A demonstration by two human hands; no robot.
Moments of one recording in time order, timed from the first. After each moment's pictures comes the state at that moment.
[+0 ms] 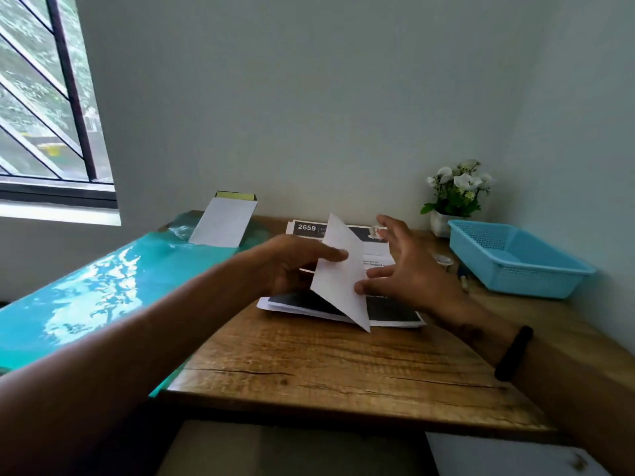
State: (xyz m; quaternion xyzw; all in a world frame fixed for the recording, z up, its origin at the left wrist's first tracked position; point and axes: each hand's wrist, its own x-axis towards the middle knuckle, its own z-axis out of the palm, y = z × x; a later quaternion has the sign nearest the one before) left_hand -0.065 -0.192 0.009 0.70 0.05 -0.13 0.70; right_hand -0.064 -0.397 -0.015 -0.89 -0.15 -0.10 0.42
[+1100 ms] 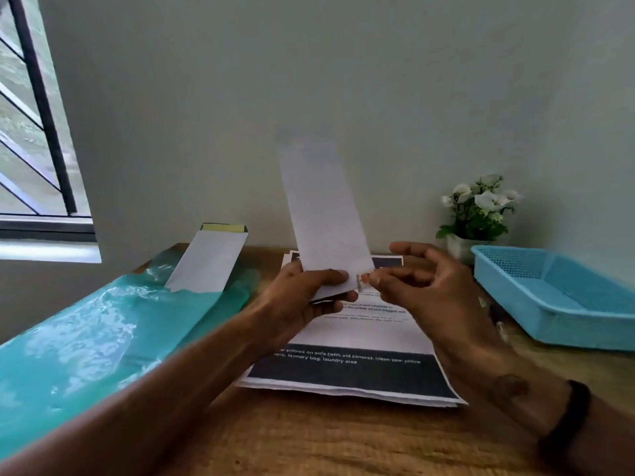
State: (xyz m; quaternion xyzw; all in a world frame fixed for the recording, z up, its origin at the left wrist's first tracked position) left_hand -0.007 -0.201 -0.013 0.60 -0.06 -0.04 0.80; right_hand -0.034 -0.390 -0.008 -0.73 -0.10 -0.19 0.65
